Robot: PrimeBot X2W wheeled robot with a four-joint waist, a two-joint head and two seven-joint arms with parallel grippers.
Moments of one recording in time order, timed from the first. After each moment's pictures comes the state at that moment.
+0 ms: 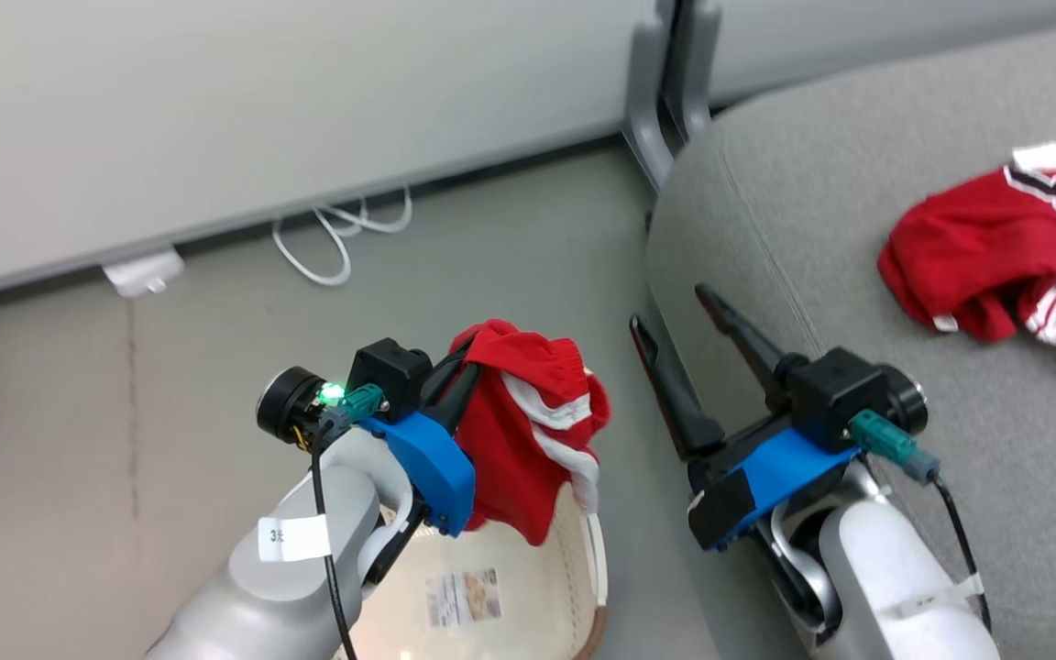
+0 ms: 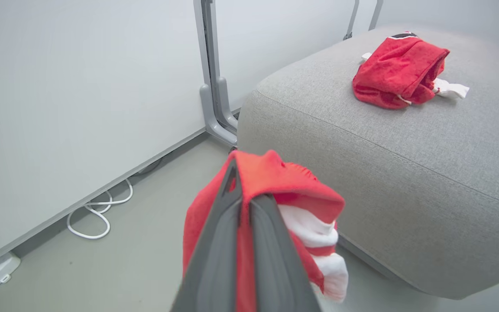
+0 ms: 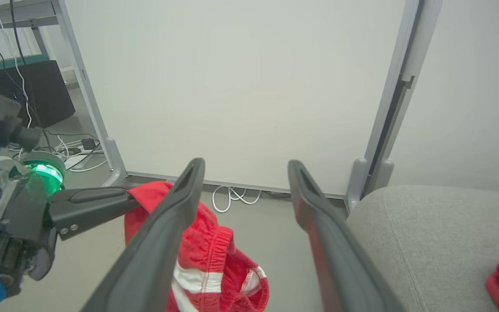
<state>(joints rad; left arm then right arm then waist) -0.68 0.18 -0.88 0.78 -0.62 -0.13 -0.26 -0.38 -0.05 0.29 0.20 0.14 0.13 -0.07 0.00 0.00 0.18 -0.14</state>
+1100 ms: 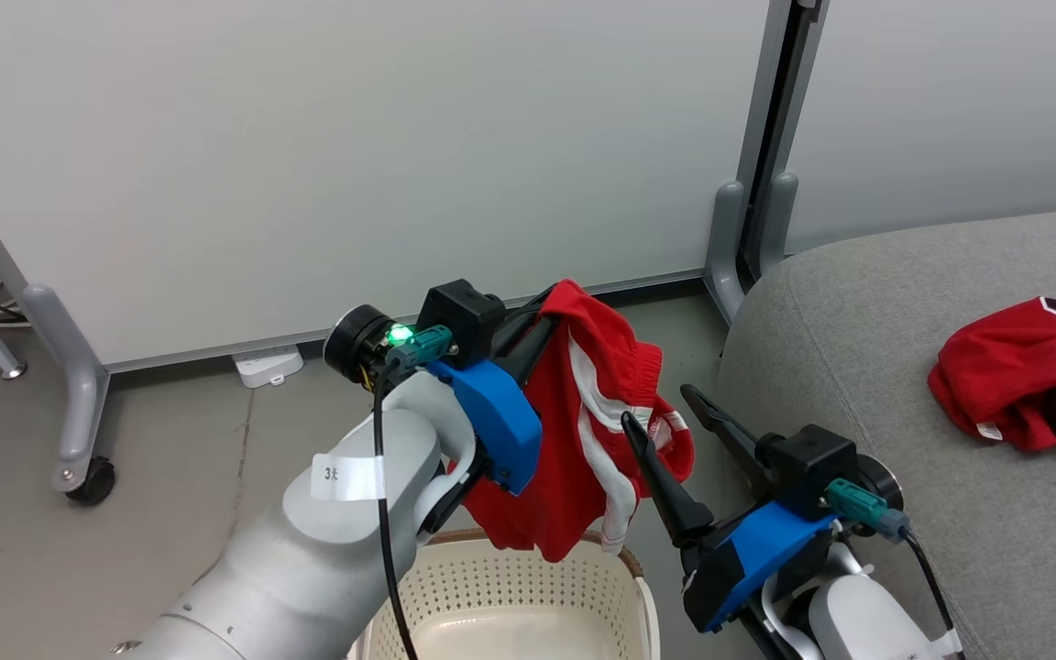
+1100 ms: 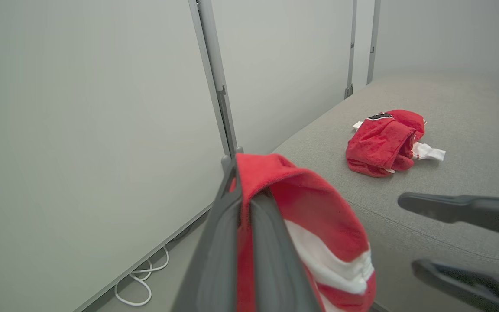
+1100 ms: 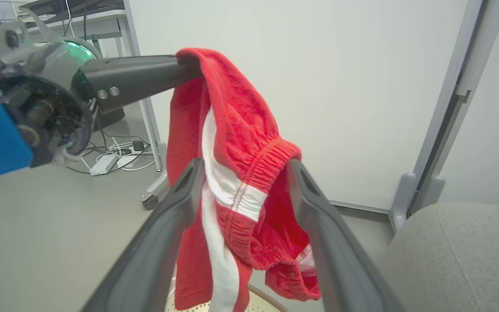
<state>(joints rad) -0.83 0.11 -1.03 0.80 -0.75 -0.13 -0.24 -0.24 -0.05 0.32 0.24 0.20 0.13 -0.05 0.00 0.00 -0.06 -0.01</state>
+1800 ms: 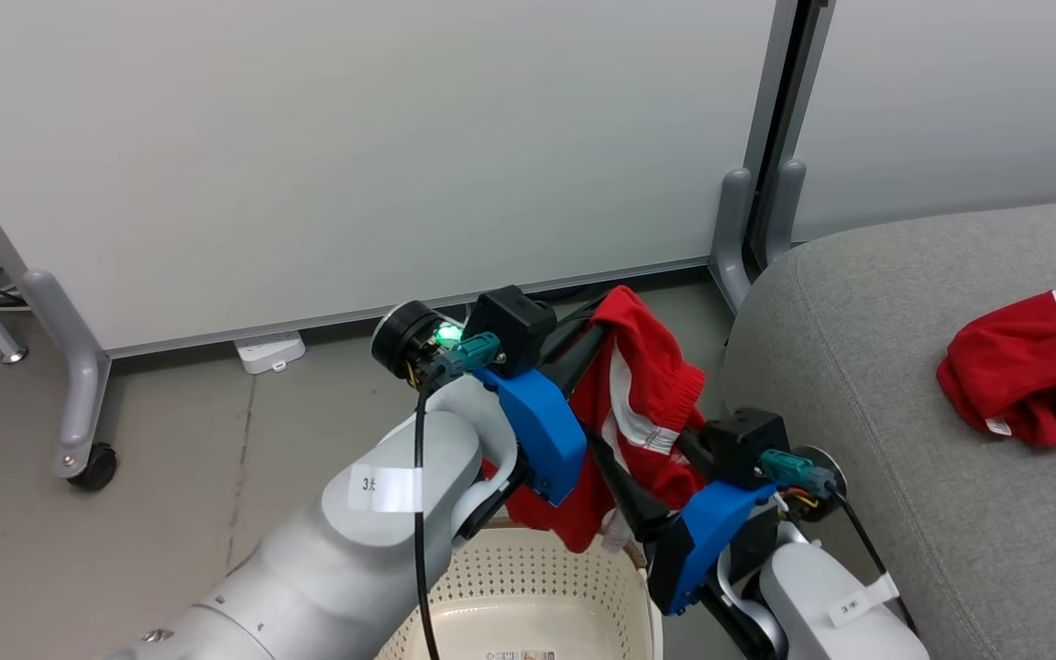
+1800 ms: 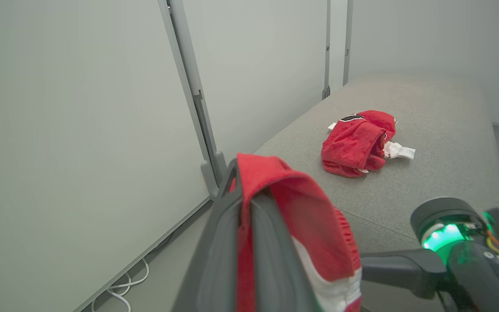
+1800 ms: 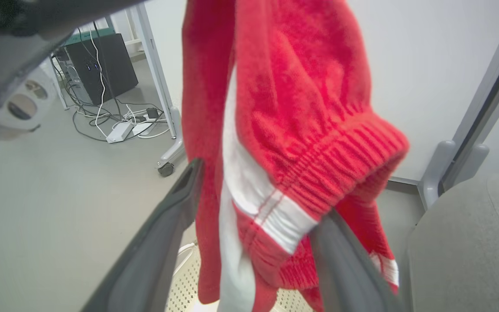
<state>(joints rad) -0.85 0.08 -1.11 0.77 -0.78 -0.13 -0.25 -0.39 -0.05 0.45 0.54 0.30 0.13 -0.09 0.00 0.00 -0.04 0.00</state>
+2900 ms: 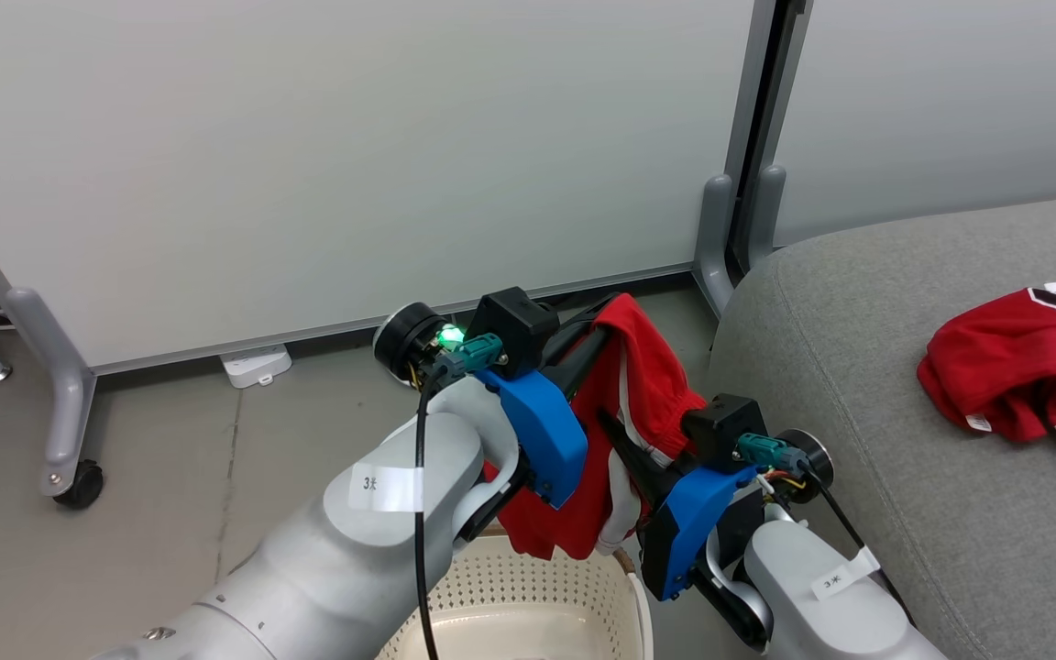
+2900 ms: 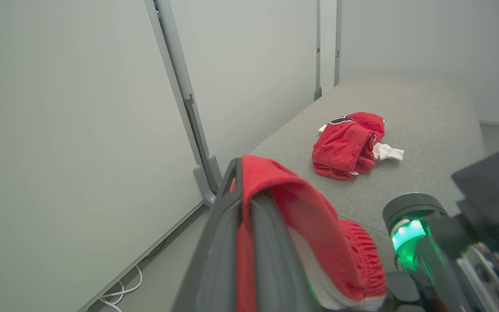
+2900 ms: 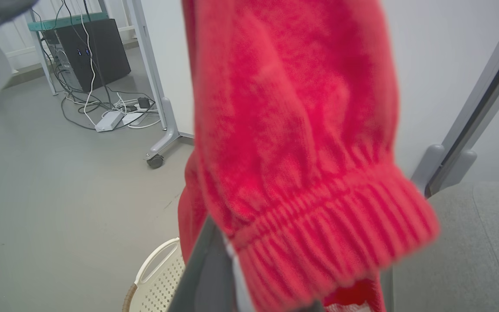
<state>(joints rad) -0.86 0.08 -1.14 0.77 -0.81 -0.13 -0.26 -0.54 -0.05 0.57 0.78 0.35 0.13 -0.18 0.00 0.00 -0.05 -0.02</state>
